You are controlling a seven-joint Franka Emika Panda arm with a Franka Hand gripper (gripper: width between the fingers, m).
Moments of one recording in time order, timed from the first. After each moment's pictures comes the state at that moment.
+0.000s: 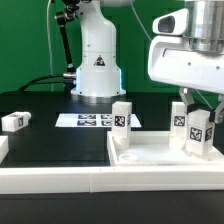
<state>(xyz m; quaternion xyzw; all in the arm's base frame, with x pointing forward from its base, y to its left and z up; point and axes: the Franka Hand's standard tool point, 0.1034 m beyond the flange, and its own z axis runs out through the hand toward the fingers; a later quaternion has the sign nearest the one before) 0.625 0.120 0.095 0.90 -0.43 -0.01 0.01</state>
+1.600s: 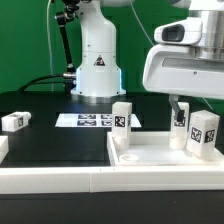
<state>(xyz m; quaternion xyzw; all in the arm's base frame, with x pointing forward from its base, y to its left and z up) 0.622 0.125 0.083 0.99 -0.16 -0.01 0.01</state>
